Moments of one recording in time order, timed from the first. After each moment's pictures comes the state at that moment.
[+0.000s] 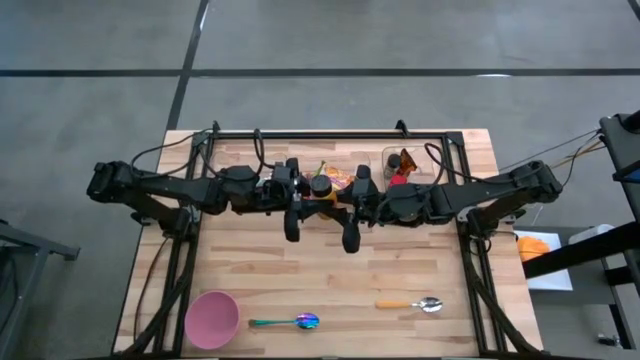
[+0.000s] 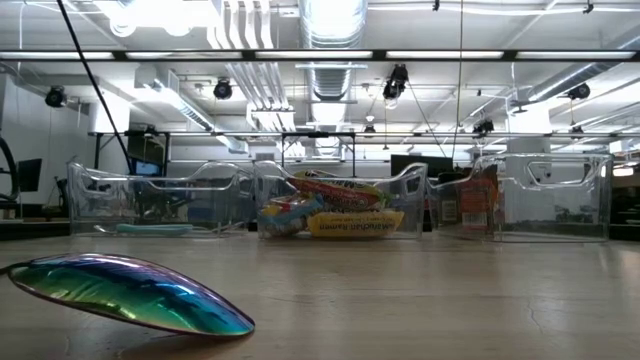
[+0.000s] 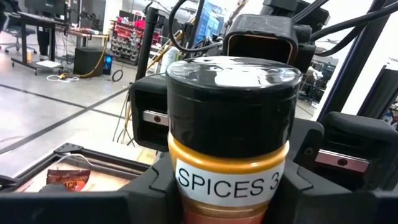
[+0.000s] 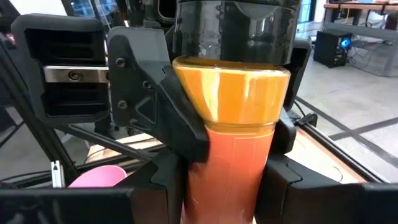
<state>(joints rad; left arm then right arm) -0.13 1.36 1.14 0.25 -0.16 -0.24 0.24 1.48 1.35 -0.04 0.42 0.26</state>
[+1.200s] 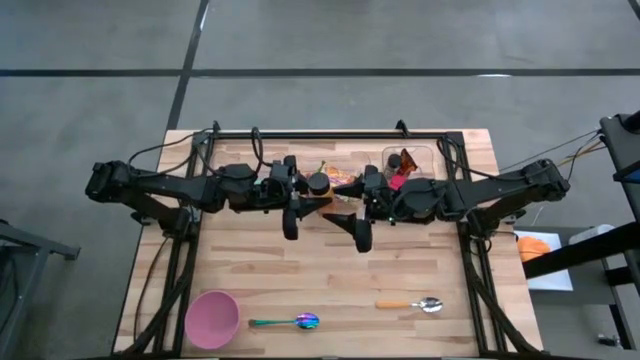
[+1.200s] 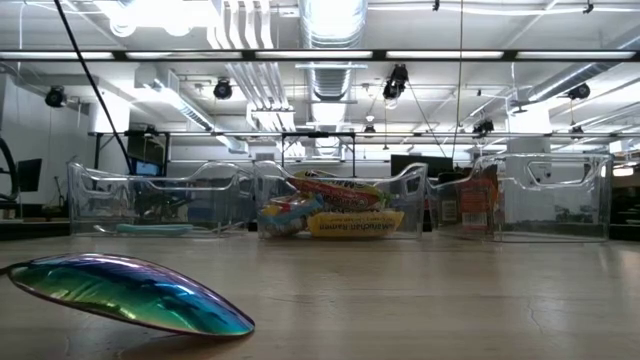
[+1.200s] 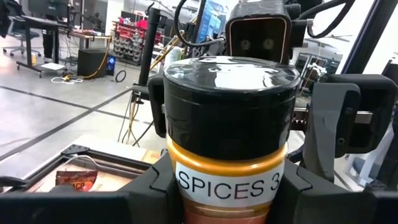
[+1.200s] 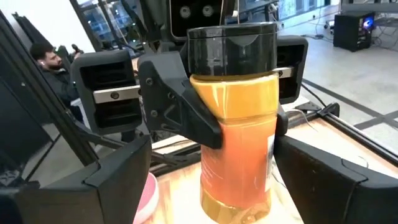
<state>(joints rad) -0.12 1.35 1.14 0.20 -0.17 -0.23 0.25 1.40 1.35 -0.06 0.39 0.37</state>
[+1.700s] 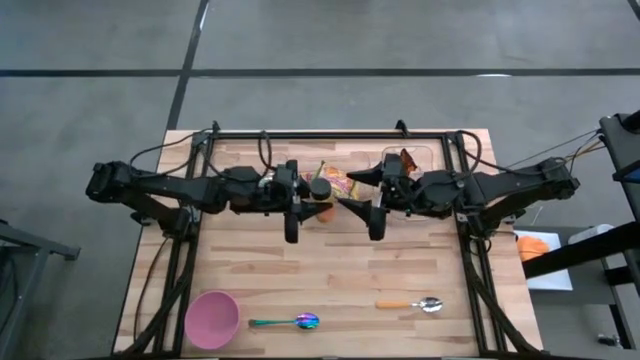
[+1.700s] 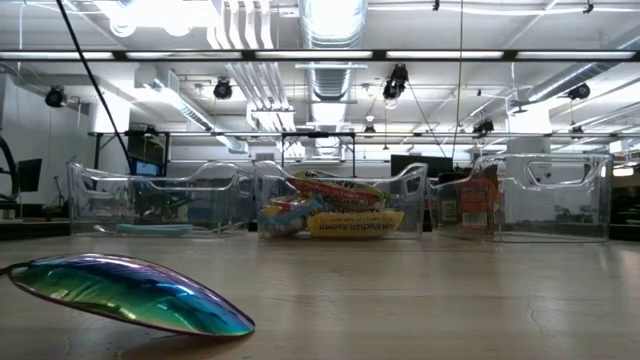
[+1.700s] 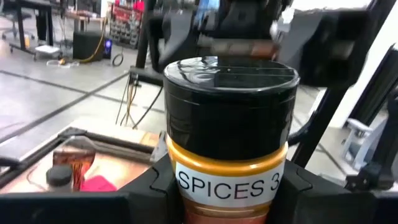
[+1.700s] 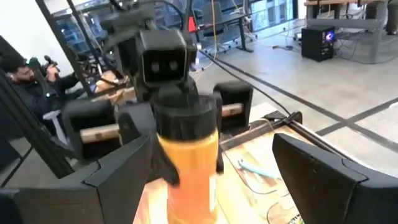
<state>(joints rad) -0.12 1.34 1.14 0.16 -0.14 -0.24 0.25 1.32 1.35 -0.18 0.50 0.37</state>
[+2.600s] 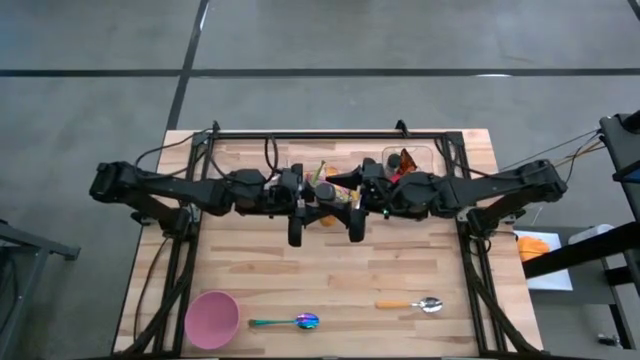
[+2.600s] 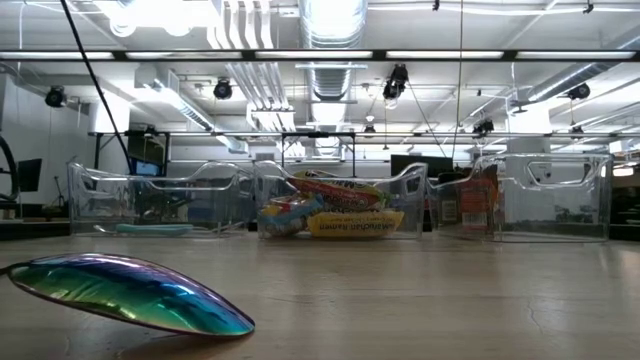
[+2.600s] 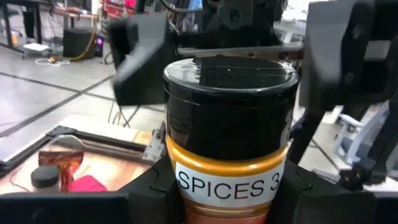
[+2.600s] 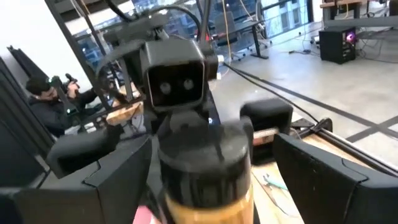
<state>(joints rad) -0.12 1.38 1.14 0.19 -0.12 -0.24 0.21 1.43 1.35 0.02 0.42 0.39</state>
